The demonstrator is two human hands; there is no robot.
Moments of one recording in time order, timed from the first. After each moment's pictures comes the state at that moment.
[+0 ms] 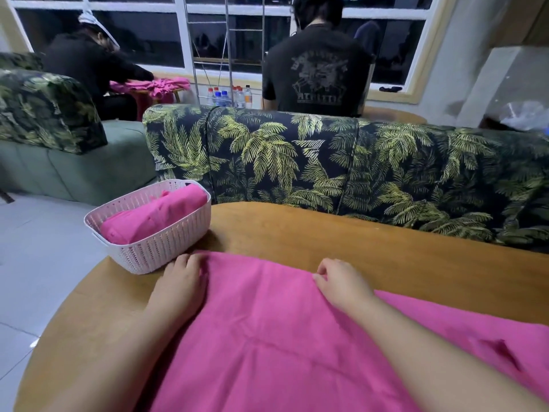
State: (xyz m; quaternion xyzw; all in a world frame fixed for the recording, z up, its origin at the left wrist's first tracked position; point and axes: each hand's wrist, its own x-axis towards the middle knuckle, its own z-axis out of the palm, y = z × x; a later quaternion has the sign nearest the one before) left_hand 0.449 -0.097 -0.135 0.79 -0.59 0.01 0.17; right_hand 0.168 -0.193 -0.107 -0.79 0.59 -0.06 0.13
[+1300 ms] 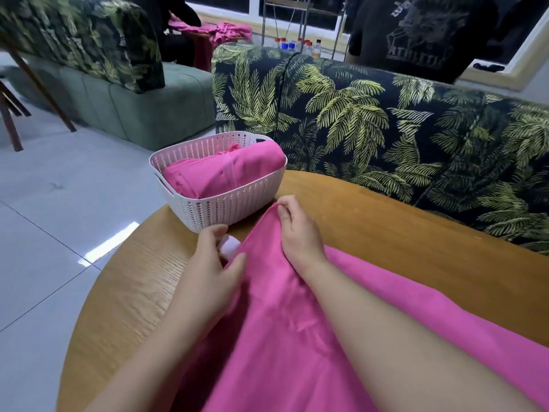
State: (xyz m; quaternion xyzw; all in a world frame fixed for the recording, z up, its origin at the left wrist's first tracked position) left_hand 0.451 -0.044 -0.117 0.75 -0.40 -0.16 0.50; right_hand 0.369 -0.192 -0.134 -0.81 0.37 -0.35 0.30
